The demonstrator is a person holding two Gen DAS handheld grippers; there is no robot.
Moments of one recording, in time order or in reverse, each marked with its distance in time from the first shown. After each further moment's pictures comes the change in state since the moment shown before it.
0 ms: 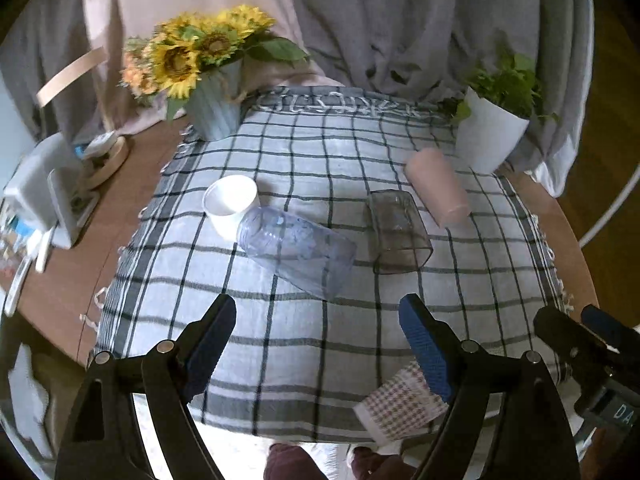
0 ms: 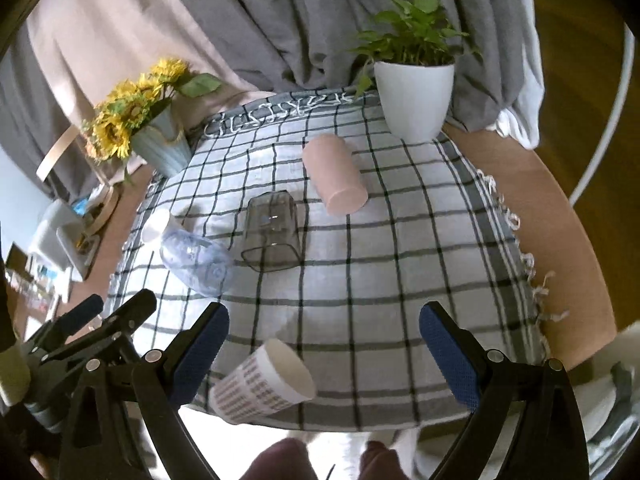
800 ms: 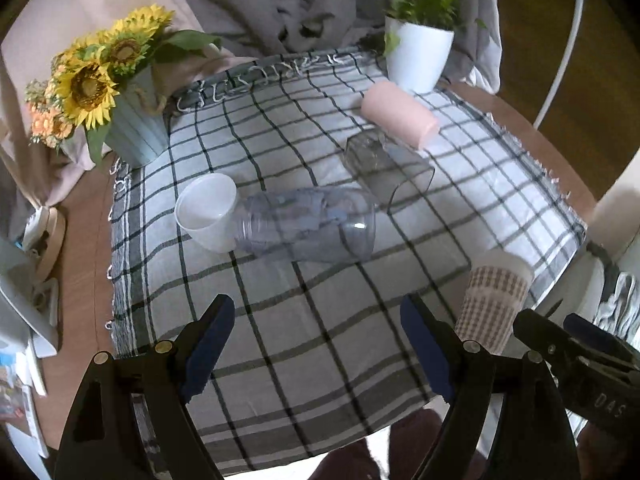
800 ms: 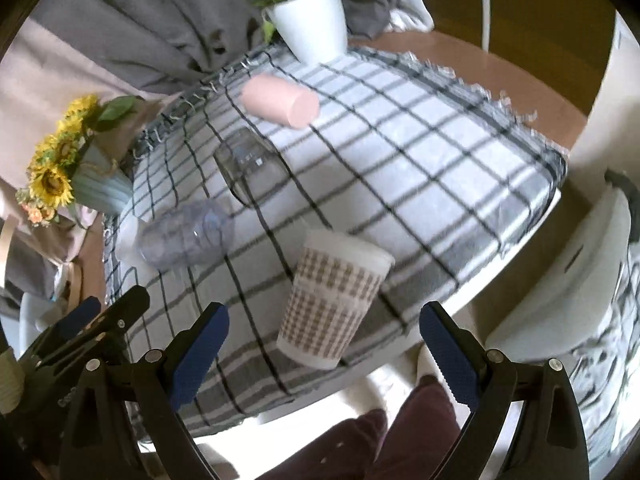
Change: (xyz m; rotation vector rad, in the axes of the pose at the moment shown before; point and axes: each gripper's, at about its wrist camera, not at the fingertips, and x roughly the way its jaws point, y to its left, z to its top) left arm 0.035 0.051 -0.006 0.420 0.088 -0.164; right arm 0.026 0.064 -0.096 0.507 0.039 -0.161
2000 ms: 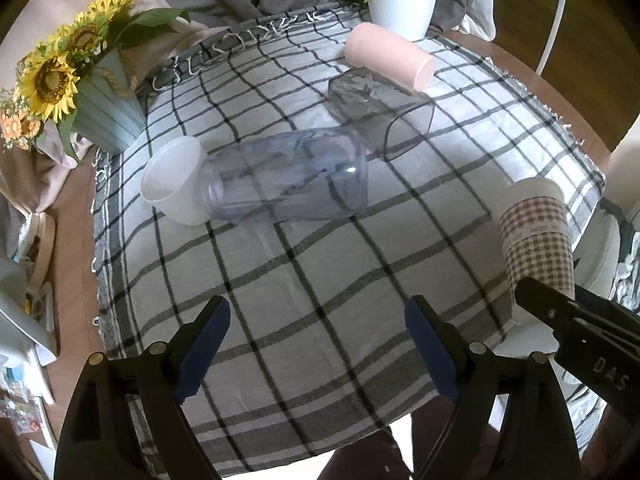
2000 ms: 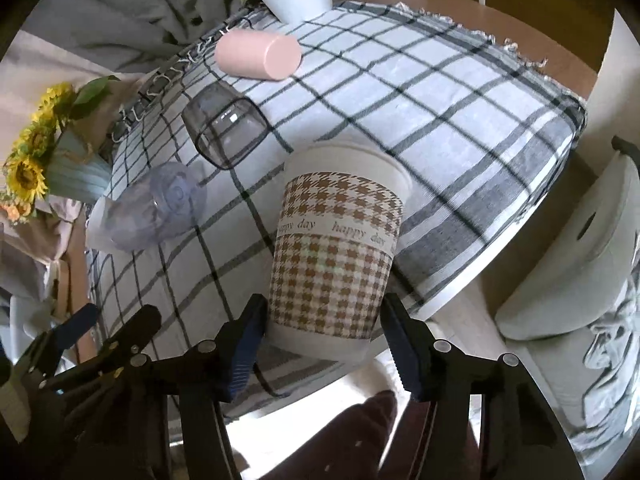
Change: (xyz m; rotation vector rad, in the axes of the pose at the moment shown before) left arm 0.038 -0.022 -0.013 0.070 0.103 0.020; right arm 0.043 -0.008 -0.015 0.025 0.073 -0.003
